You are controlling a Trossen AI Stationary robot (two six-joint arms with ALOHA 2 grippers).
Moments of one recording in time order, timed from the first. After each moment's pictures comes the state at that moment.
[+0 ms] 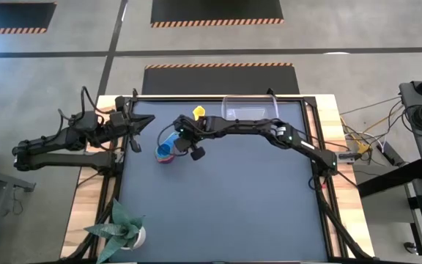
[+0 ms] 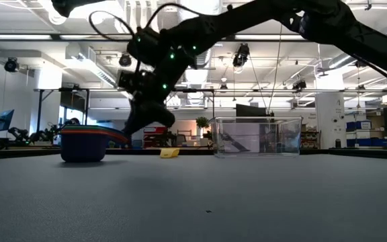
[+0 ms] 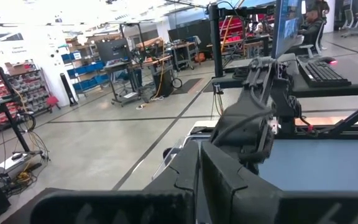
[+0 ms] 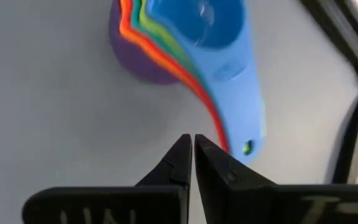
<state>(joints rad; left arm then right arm) 0.14 0.49 0.70 -0.18 -0.25 0.20 -0.19 2.46 2.22 -0.62 -0.03 -0.85</state>
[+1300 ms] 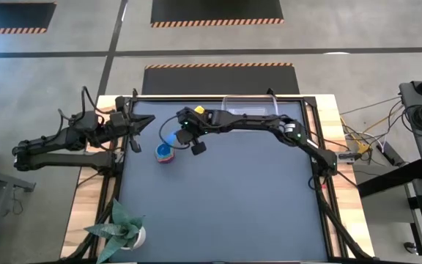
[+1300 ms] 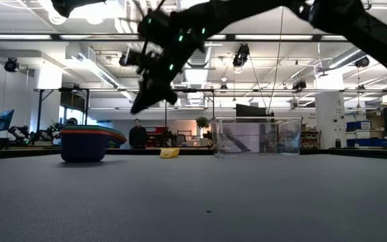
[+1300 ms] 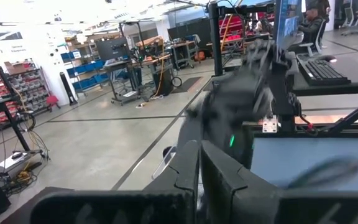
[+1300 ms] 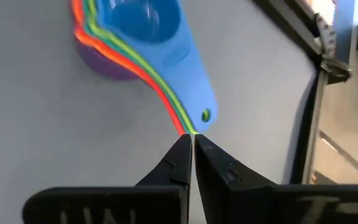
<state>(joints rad) 0.14 0.49 0.70 -0.18 -0.25 0.20 -0.20 2.35 2.15 -0.60 0.00 -0.78</state>
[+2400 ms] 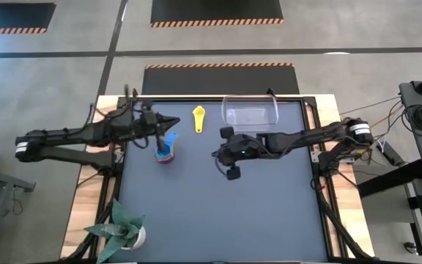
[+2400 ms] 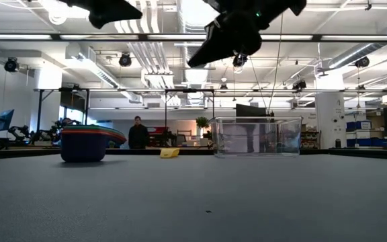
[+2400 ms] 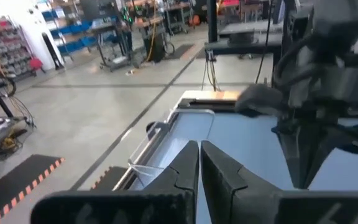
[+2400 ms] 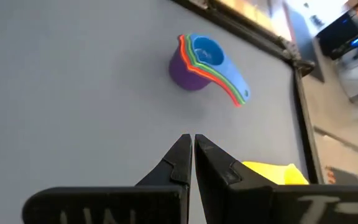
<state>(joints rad) 0.14 0.84 0.77 -0.05 -0.25 0.12 0.04 1.60 1.15 -0.13 0.14 -0.43</state>
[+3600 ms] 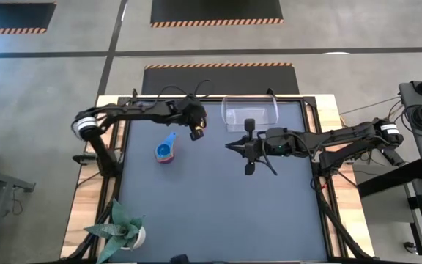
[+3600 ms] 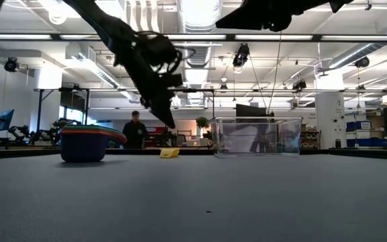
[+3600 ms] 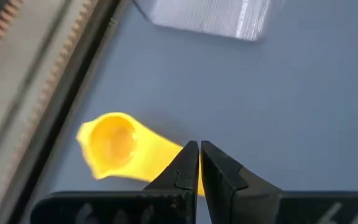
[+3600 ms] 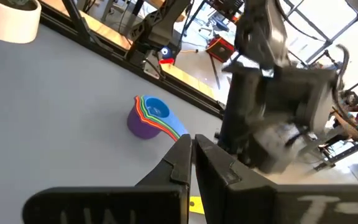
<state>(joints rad) 0.47 1.72 1.12 -0.30 -0.09 0.20 0.04 1.26 0.84 0.19 0.15 -0.55</state>
